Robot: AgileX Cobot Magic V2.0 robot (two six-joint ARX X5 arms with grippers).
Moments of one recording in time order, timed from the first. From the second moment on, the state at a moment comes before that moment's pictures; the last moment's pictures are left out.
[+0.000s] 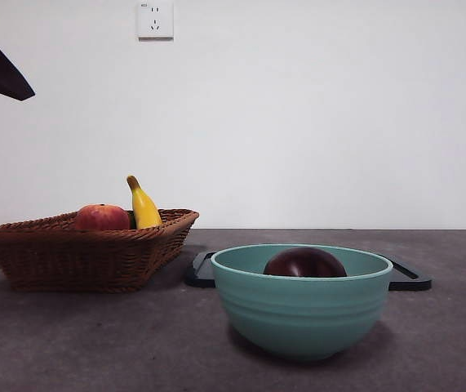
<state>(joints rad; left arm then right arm) -0.44 0.99 0.95 -0.96 0.66 0.14 0.24 0.84 1.03 -1.11 -0.52 -0.07</state>
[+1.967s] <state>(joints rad) -0.44 0.99 0.95 -0.95 0.66 0.14 0.55 1.47 0.84 -0.47 -0.29 0.10</state>
